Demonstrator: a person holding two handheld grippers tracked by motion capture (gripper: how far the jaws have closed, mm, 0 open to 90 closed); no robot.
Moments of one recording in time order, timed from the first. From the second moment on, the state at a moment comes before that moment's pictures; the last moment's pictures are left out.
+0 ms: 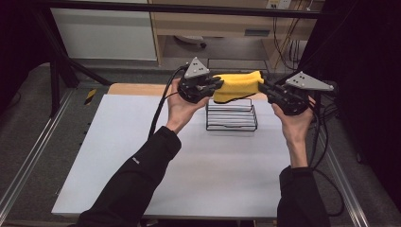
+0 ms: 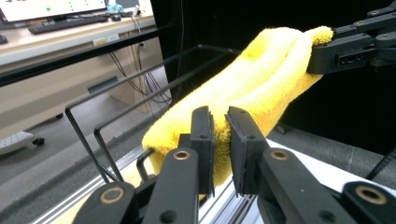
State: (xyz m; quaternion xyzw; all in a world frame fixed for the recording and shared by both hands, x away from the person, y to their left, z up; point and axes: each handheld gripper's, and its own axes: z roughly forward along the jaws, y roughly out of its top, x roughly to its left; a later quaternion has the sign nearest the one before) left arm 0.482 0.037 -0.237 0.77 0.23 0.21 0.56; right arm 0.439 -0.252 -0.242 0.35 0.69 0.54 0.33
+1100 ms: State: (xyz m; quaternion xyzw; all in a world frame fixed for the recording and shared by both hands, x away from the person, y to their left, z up) left arm 0.475 0.027 -0.274 0.79 0.22 0.23 0.52; right arm 0.441 -0.243 -0.250 0.36 0.71 0.53 0.29
